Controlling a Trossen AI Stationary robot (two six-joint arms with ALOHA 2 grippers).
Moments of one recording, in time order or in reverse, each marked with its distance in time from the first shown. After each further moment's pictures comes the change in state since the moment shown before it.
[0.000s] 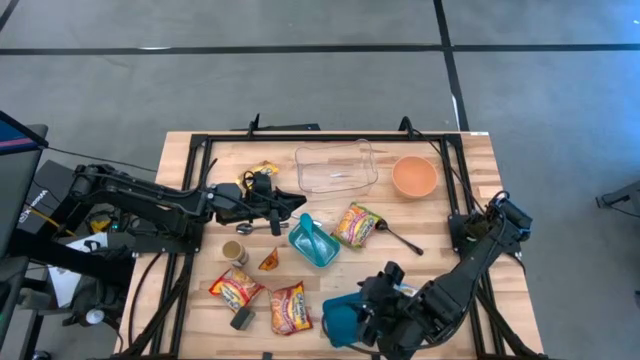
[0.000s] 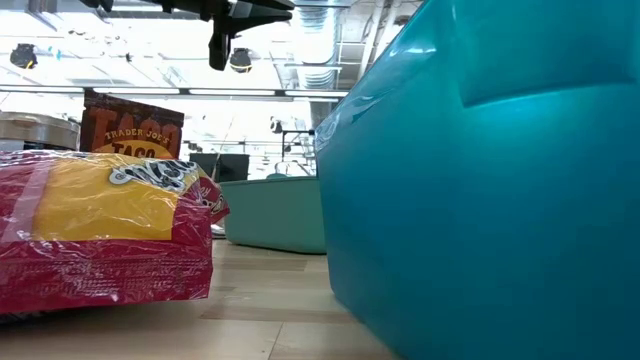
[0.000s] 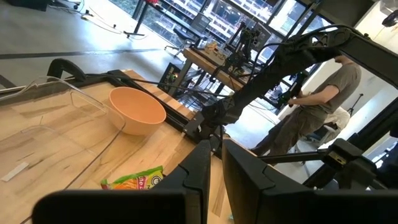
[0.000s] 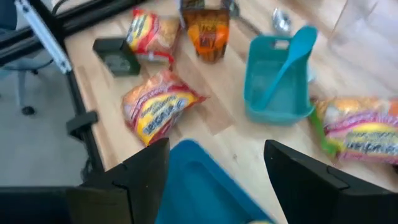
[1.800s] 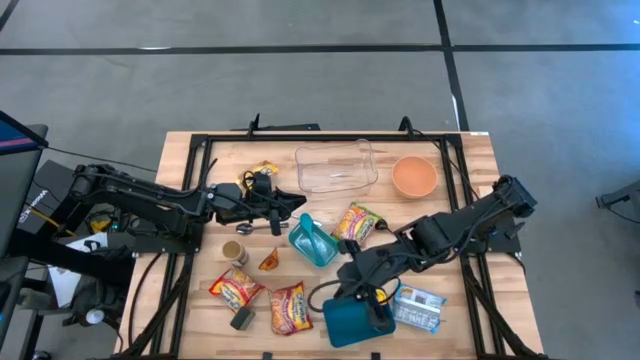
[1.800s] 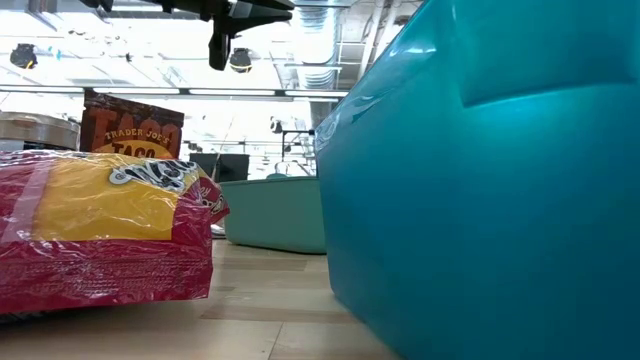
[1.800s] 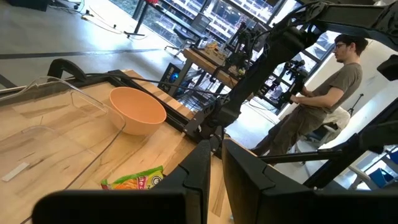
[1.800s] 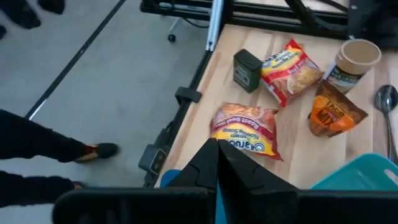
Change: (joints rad) left arm 0.000 0.000 0.000 0.000 0.000 0.000; right arm -0.279 -0.155 0.000 0.307 -0.736 -0.997
